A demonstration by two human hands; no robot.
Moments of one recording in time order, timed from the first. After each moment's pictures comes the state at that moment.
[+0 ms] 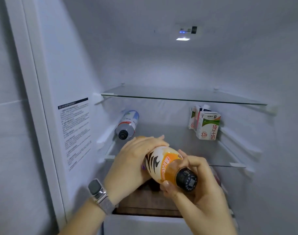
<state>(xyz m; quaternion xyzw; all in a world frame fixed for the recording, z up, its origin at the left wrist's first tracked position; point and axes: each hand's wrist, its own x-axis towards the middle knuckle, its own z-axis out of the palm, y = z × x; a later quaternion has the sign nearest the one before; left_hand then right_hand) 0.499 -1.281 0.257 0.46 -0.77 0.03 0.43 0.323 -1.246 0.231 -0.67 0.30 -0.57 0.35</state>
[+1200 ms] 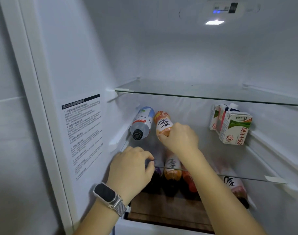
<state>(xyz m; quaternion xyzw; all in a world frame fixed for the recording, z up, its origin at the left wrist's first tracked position) 0.533 -1.311 0.234 0.70 -0.66 0.09 0.26 0.417 -1.423 0.276 -0.75 0.61 -0.26 0.03</state>
